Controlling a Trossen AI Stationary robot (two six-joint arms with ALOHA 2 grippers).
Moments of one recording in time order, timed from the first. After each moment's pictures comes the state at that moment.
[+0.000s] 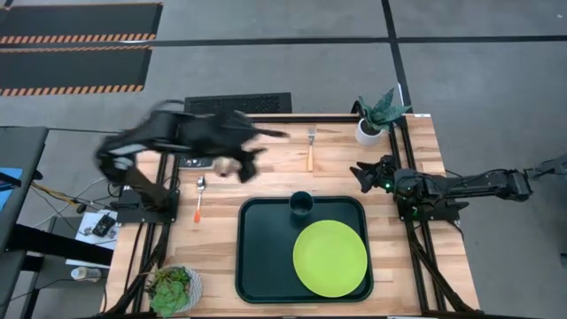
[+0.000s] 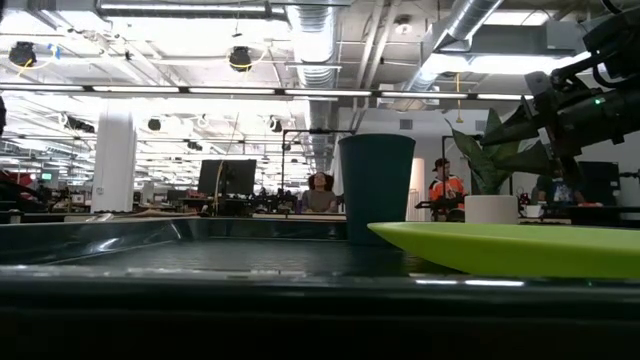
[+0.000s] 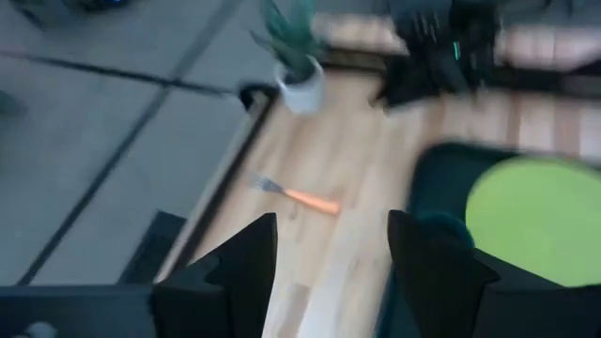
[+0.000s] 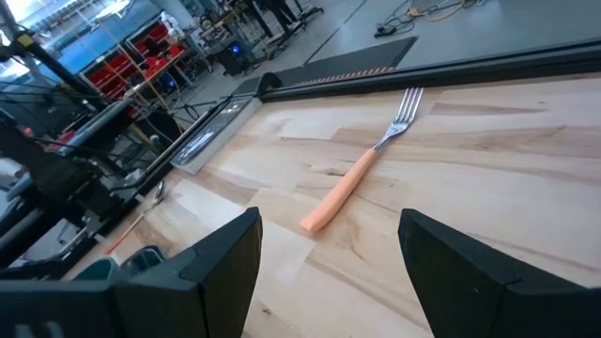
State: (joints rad) left arm -0.08 1.60 2.17 -1.29 -0.47 -0.19; right arm -0.04 0.36 0.00 0.07 0.60 0.72
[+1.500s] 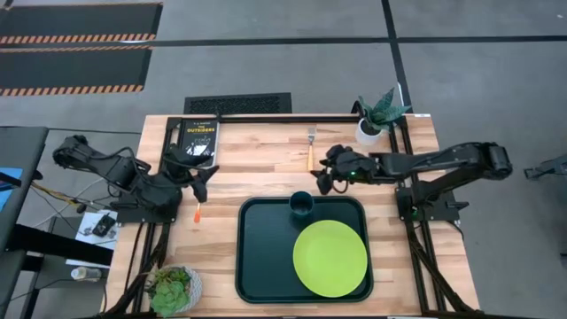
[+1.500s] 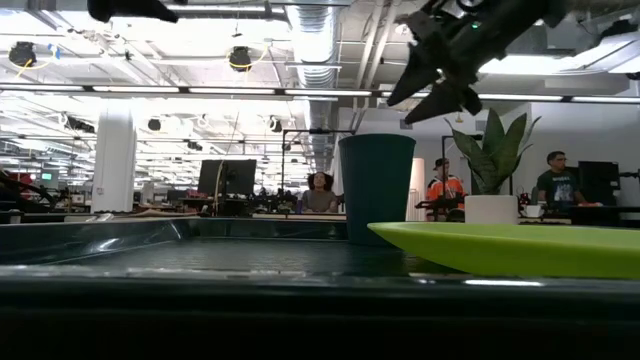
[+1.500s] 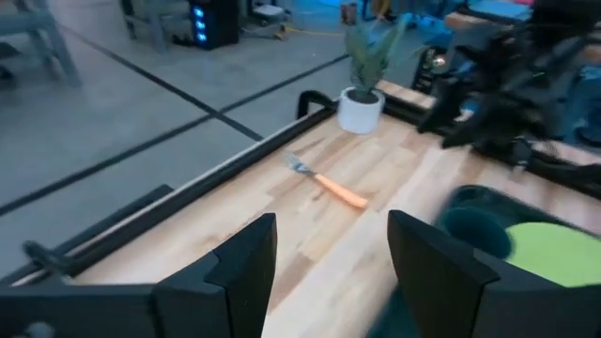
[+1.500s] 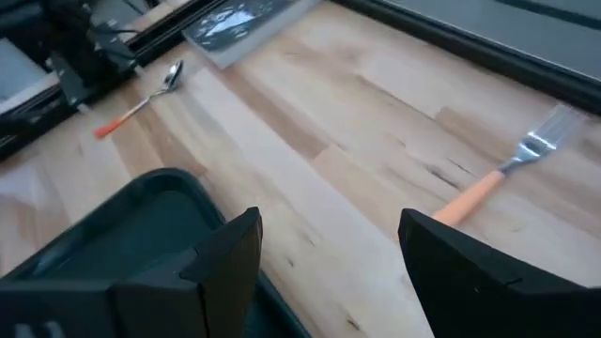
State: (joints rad) left arm -0.44 0.78 0.91 -0.77 -0.99 -0.67; right arm -0.03 1.26 0.83 -0.20 0.37 0.57
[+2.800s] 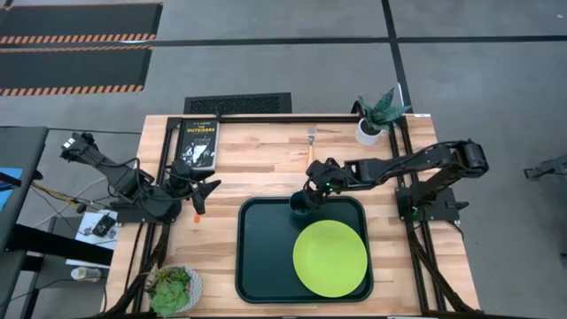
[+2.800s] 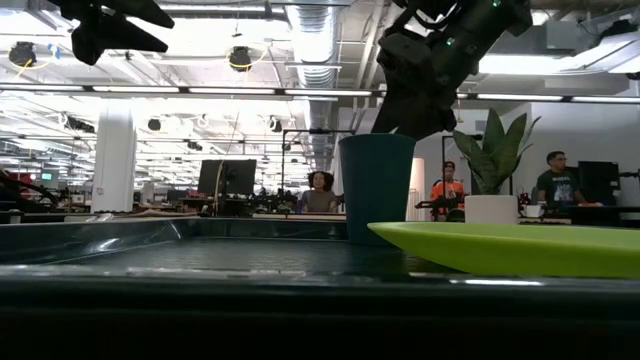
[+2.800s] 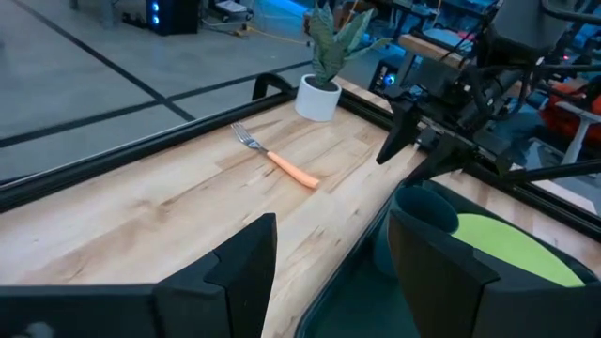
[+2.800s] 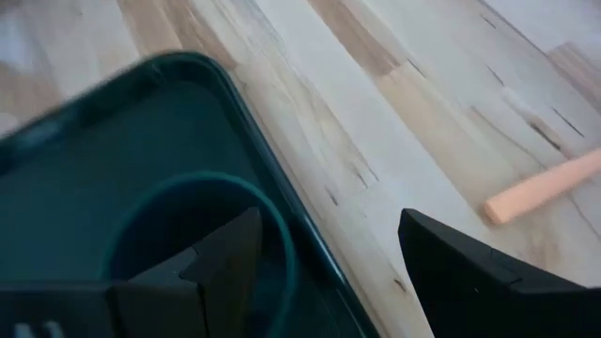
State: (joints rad) left arm -0.57 0.65 0.63 -0.52 -1.00 -0.78; right arm 0.01 1.50 0.97 -0.31 0.24 0.49
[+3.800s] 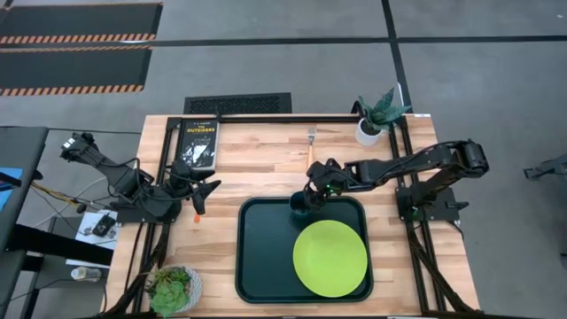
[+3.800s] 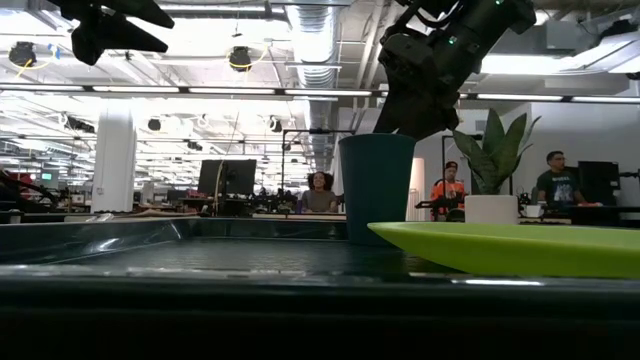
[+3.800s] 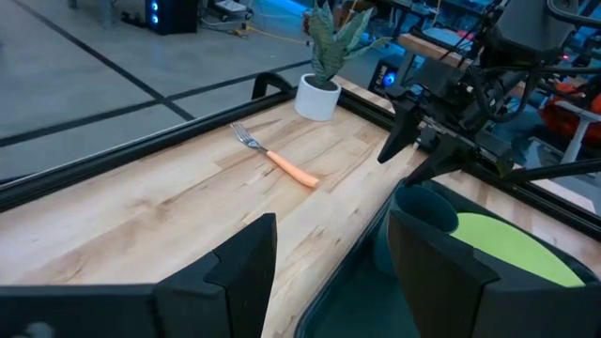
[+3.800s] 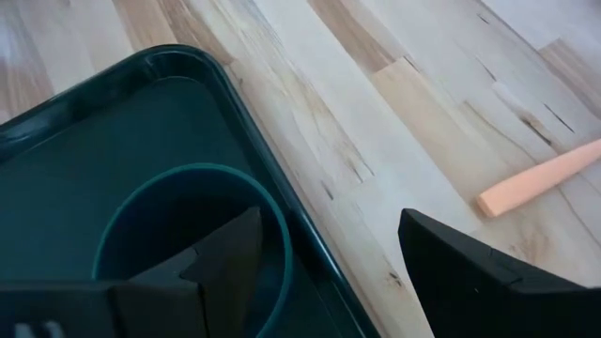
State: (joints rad) left arm -0.57 0.65 0.63 -0.52 -1.00 -0.78; right arm 0.03 1.49 0.97 -0.32 0.26 0.49
